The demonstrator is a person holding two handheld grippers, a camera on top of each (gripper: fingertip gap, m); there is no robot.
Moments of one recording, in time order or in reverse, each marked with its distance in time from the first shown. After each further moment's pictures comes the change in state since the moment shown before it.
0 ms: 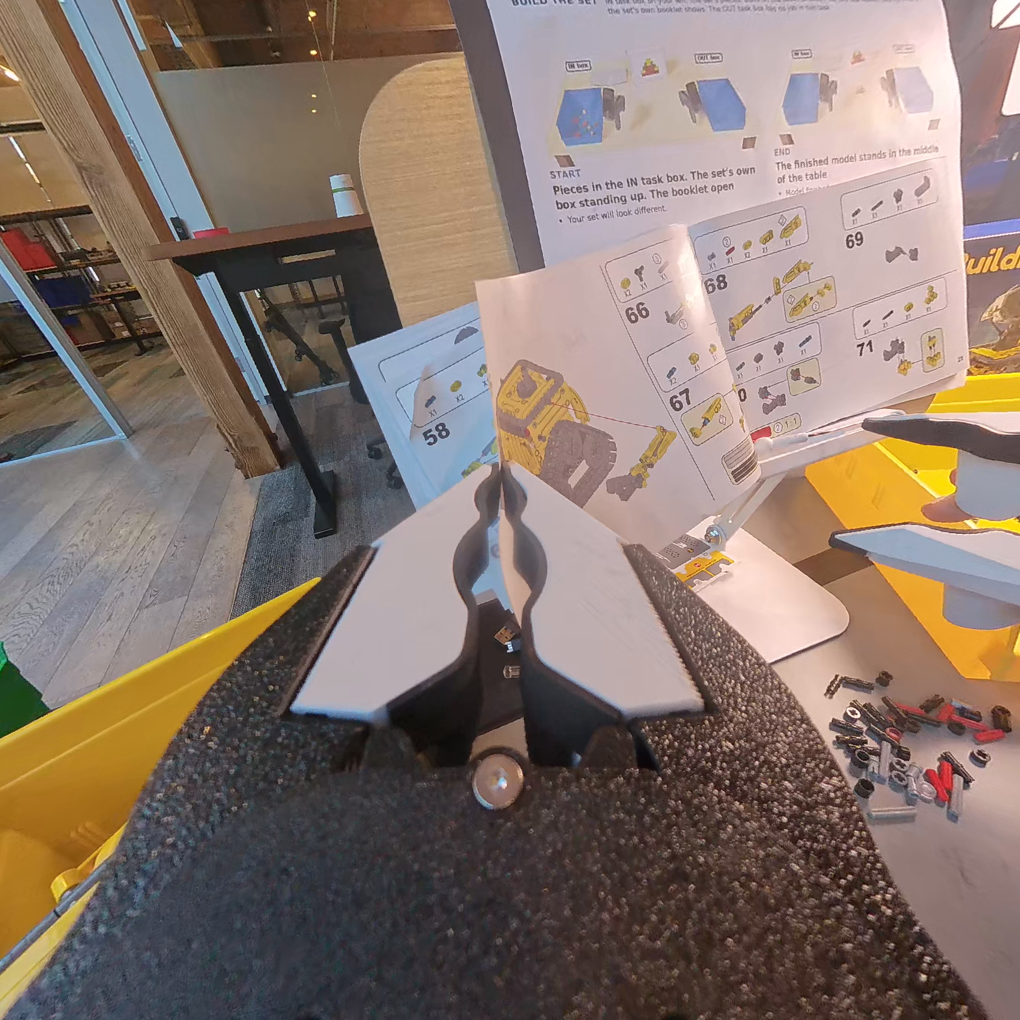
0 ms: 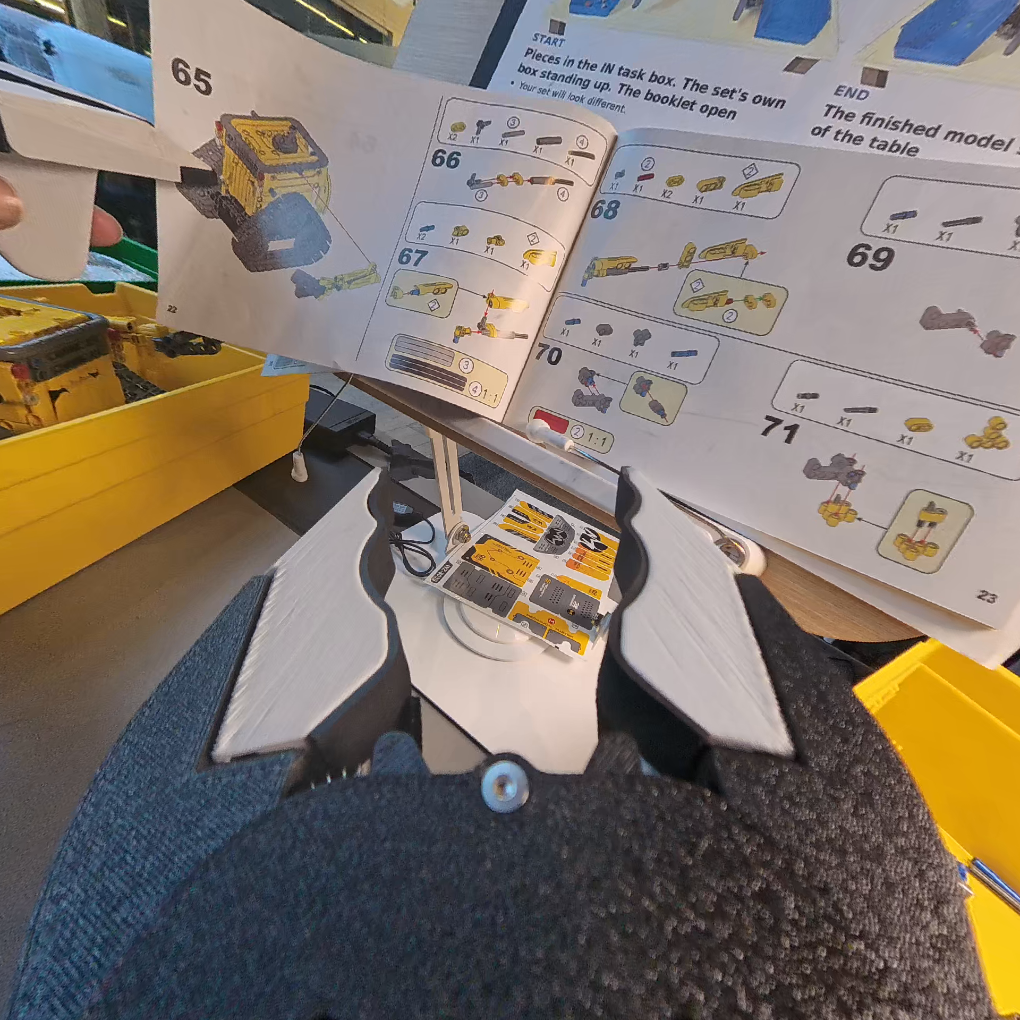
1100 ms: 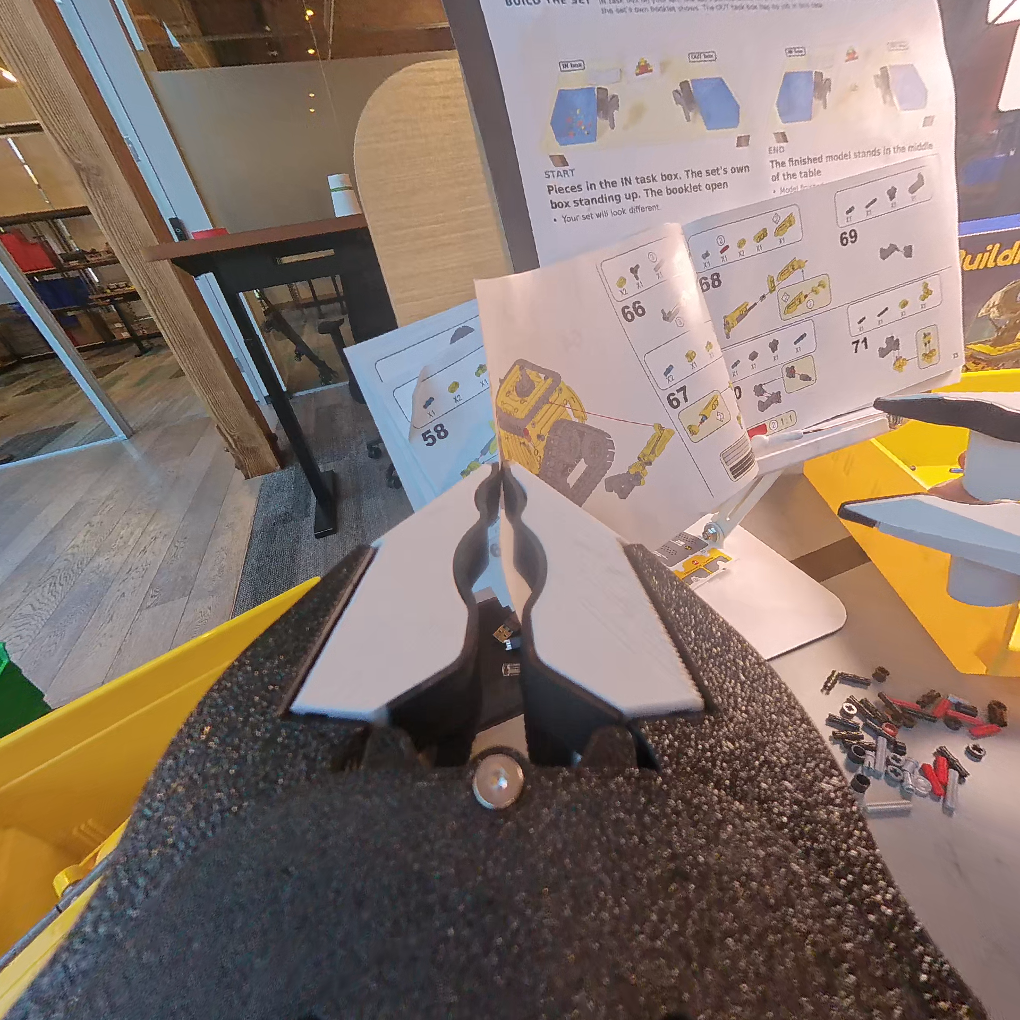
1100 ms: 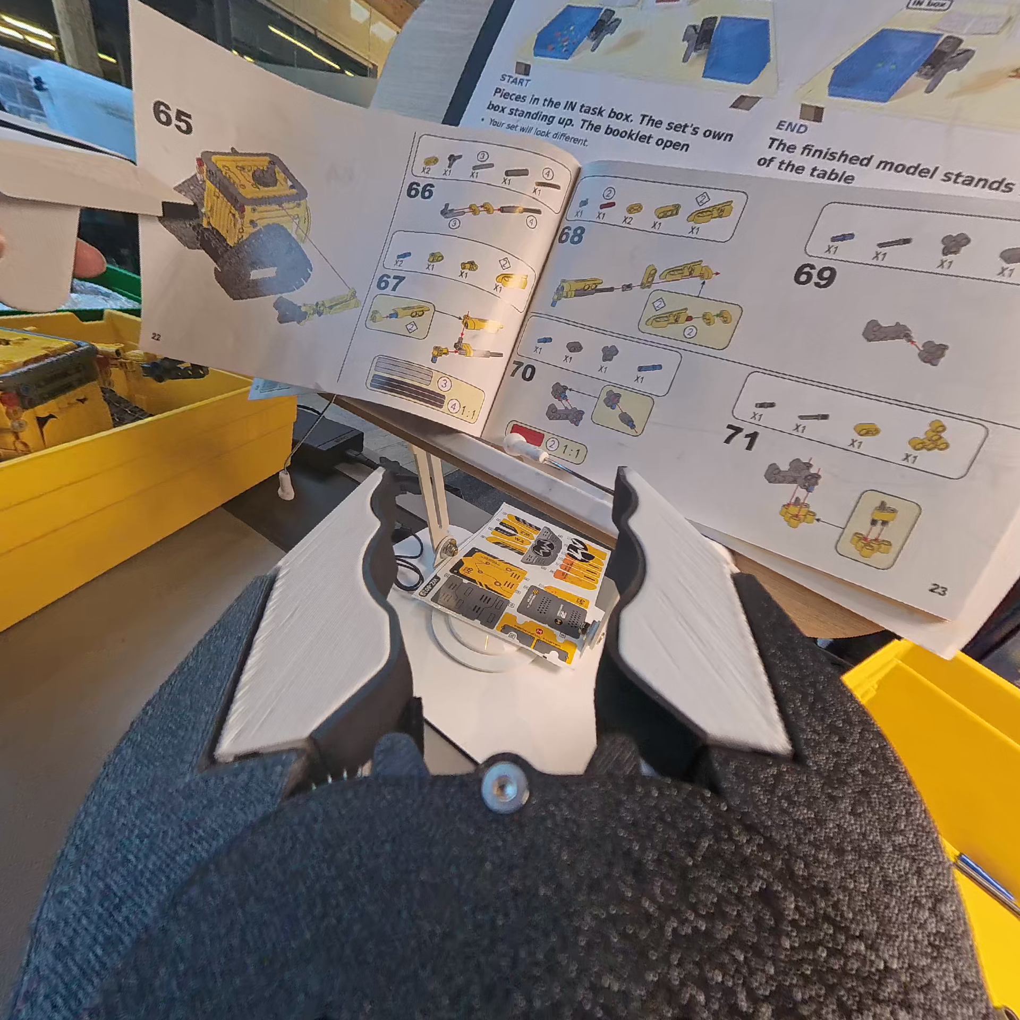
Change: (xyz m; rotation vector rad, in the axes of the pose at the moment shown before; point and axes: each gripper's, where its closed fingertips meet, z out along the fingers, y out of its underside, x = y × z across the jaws) left arm 0.003 0.000 -0.001 -0.002 0.002 0.004; right arm 0.009 -0.007 -0.004 0.034 0.027 0.014
